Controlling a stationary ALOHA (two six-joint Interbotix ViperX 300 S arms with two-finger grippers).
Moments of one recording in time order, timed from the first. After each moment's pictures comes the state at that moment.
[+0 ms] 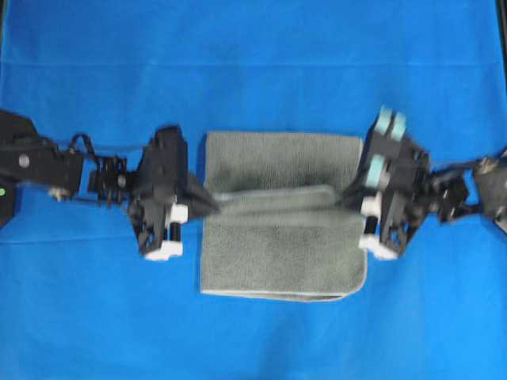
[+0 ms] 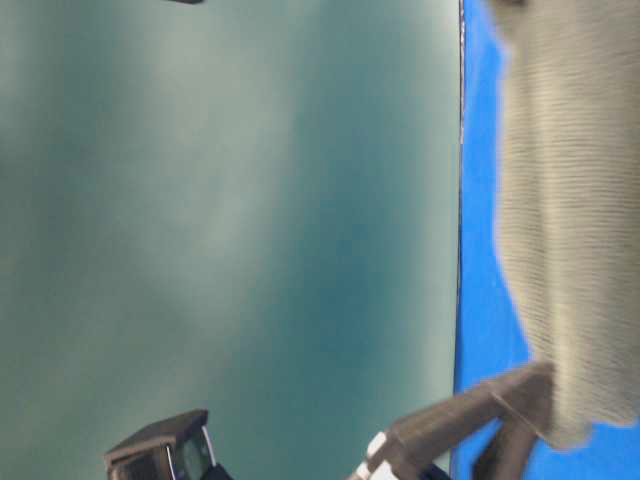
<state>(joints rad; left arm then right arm) -0.12 -0.06 0.82 -0.04 -0.06 -0.18 0.19 -0.23 0.88 -0.53 0.35 1.00</state>
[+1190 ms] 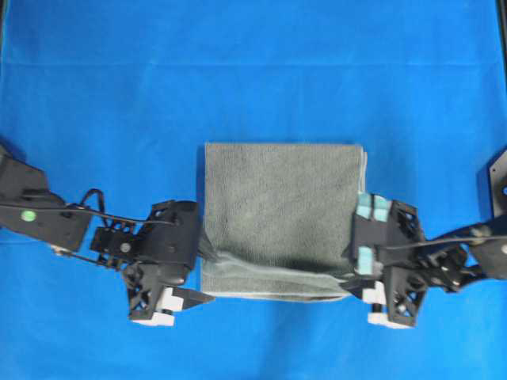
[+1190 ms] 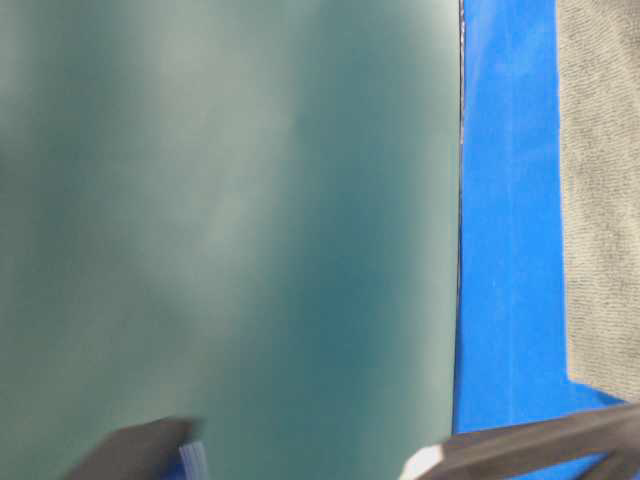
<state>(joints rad) -0.31 -0.04 0.73 -0.04 0.01 -0.21 0.45 -0.19 0.77 -0.50 0.44 1.03</state>
